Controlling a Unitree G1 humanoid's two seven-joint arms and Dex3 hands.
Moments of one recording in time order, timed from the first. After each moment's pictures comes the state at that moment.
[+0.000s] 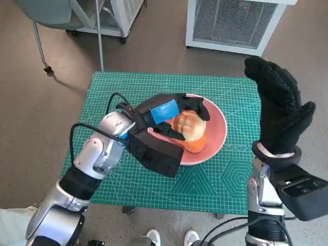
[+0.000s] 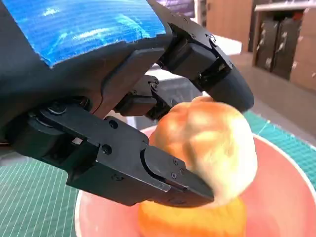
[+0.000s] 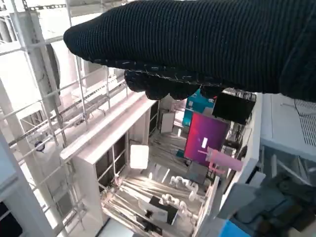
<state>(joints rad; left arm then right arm) -0.81 0.39 -0.45 0.22 0.76 -0.08 -0.42 -0.48 -0.09 -0.14 0.14 0.19 -0.62 0.19</state>
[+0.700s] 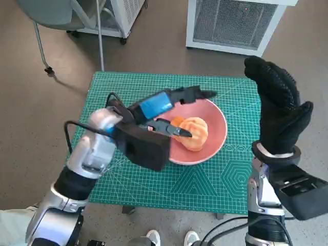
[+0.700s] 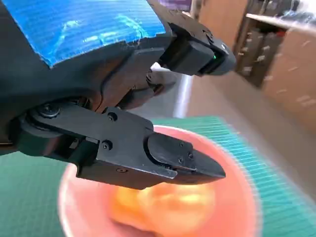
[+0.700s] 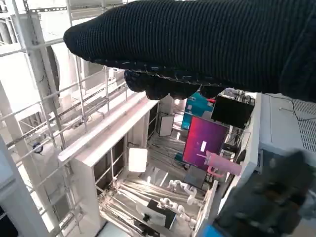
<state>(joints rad) -0.79 0.37 -0.24 0.18 0.32 -0.02 -0.60 -0.49 -0.10 -0.13 0.14 0.17 -0.61 0.18</state>
